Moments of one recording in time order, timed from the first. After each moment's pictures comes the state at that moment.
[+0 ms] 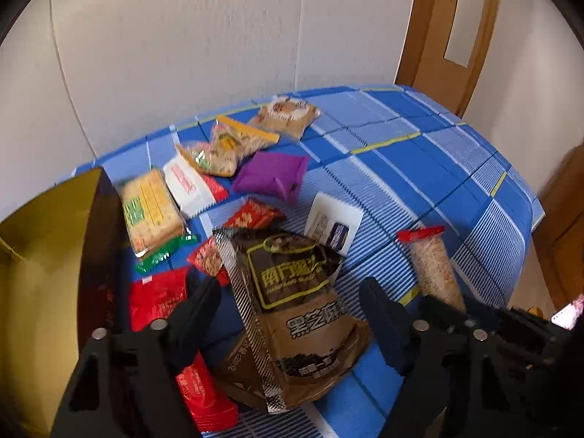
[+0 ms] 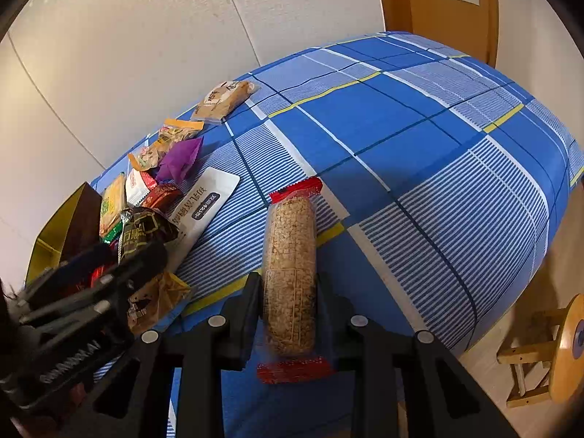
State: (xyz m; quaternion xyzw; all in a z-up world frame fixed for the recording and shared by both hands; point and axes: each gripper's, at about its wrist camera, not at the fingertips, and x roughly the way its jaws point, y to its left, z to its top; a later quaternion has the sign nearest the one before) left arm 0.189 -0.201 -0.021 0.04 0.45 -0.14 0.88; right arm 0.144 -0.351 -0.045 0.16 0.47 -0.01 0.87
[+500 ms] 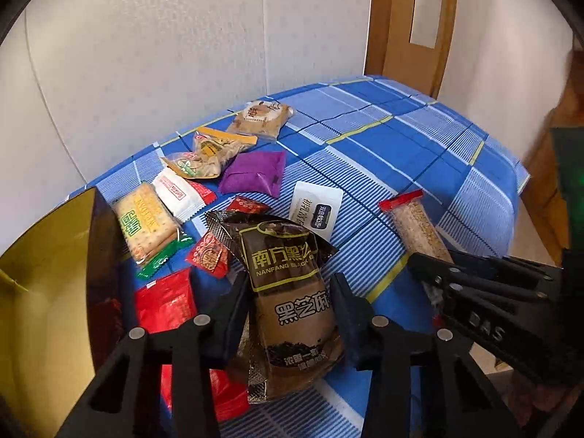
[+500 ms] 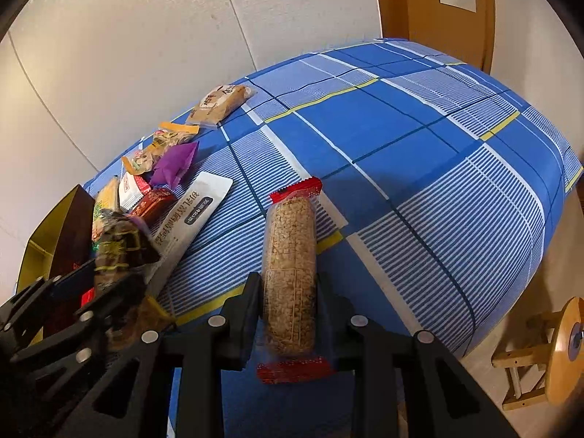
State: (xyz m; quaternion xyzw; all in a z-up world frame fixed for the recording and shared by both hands) left arm 0.167 -0.198 -0.015 0.09 0.42 -0.19 0.88; right arm 0.149 -0.346 -0.045 0.14 0.47 -0.03 0.87
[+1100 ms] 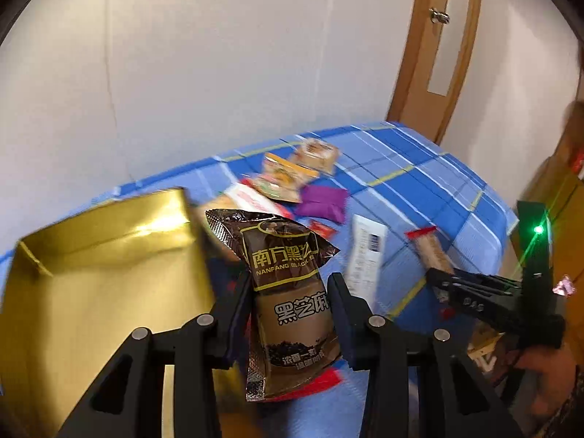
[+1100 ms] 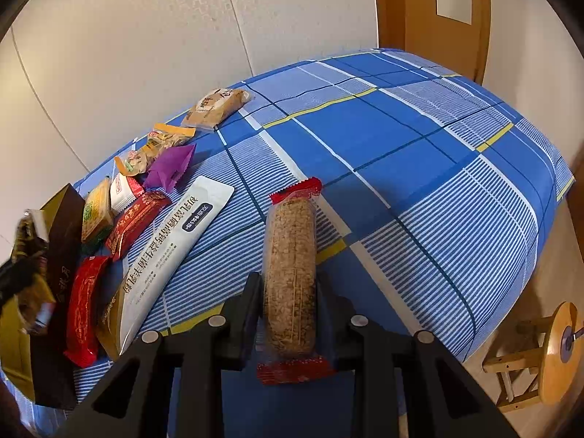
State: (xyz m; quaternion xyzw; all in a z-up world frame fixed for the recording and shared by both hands) left arm 0.162 -0.092 0.027 0.02 0.38 -0.18 0.91; right arm 0.152 -0.336 -0.046 0.12 0.46 -0.05 0.88
